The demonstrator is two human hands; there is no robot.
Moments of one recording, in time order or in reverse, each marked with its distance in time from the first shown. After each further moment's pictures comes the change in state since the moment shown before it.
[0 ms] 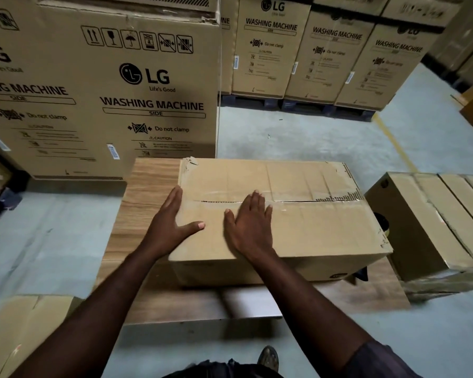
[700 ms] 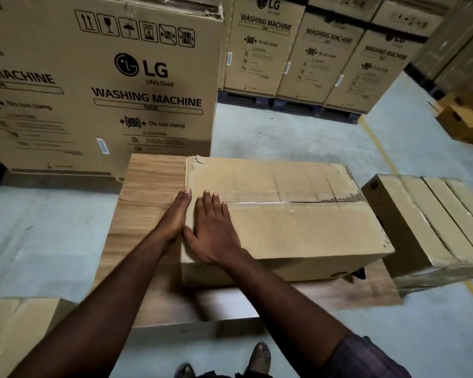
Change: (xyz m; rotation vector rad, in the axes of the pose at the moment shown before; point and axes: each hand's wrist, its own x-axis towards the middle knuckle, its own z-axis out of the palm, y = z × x) left_hand 0.049 -0.043 0.013 -0.727 -0.117 -0.282; right_hand -0.005 -0.079 0.035 -0.068 -0.136 -0.338
